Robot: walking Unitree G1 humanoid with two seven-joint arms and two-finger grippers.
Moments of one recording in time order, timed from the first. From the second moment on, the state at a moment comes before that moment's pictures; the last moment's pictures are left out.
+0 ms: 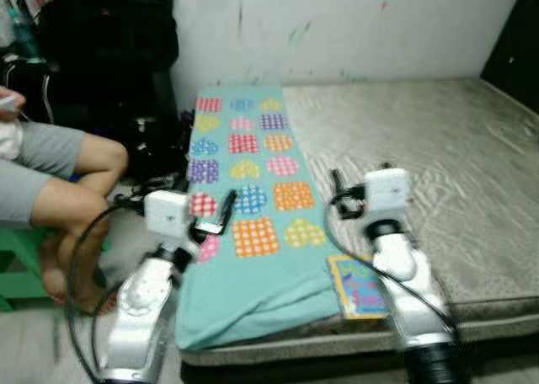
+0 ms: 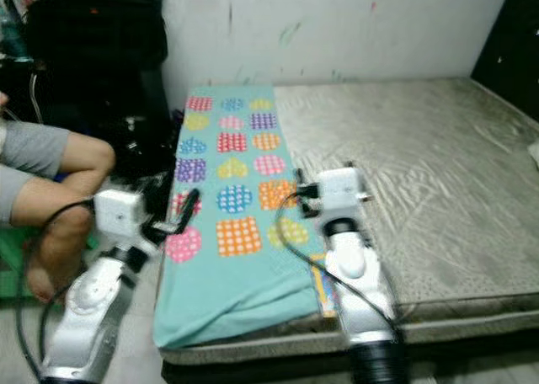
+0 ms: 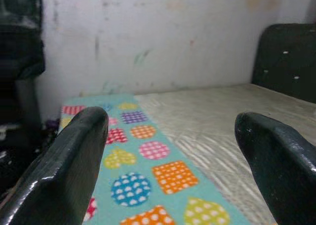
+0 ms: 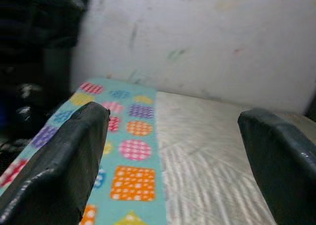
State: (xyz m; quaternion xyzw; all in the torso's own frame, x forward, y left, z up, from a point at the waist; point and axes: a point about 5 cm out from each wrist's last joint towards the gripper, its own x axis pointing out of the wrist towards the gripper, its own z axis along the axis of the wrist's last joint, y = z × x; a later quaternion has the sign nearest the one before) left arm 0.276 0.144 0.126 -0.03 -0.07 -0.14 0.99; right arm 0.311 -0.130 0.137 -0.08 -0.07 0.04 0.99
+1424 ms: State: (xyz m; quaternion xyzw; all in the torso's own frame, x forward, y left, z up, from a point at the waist) left arm 0.281 0.138 0.124 -0.03 -0.07 -0.12 0.99; right arm 0.310 -0.137 0.128 -0.09 -0.04 0.04 0.99
